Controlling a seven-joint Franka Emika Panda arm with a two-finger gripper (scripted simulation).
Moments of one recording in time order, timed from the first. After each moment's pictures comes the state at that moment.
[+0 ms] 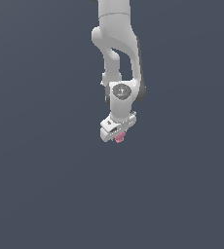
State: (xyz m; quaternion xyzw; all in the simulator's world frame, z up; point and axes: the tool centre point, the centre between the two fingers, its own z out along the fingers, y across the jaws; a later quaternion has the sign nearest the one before) arm -0.074 0.035 0.042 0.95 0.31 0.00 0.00
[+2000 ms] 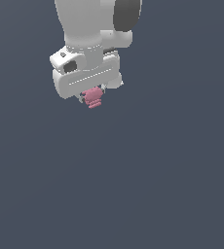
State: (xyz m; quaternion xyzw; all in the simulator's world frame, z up) arm -0.042 -0.067 0.332 0.95 0.31 0.00 0.00
